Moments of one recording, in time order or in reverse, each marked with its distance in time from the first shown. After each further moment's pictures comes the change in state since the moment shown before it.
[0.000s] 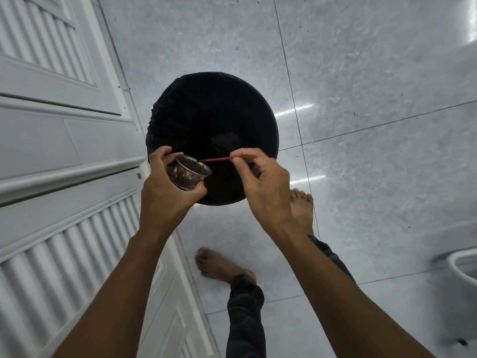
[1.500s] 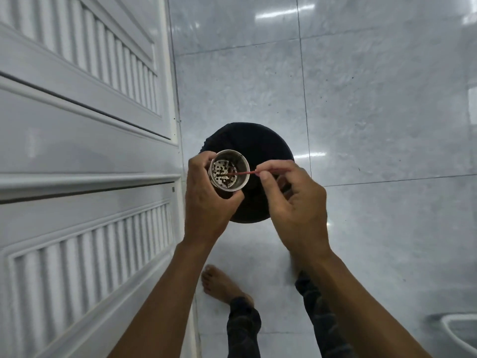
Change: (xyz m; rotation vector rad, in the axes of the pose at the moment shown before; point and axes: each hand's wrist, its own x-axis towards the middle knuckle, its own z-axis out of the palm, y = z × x) left_hand -0.028 0.102 -0.049 -0.165 0.313 0.116; right_hand -0.038 -0.125 -0.054 -0.069 0.027 -0.320
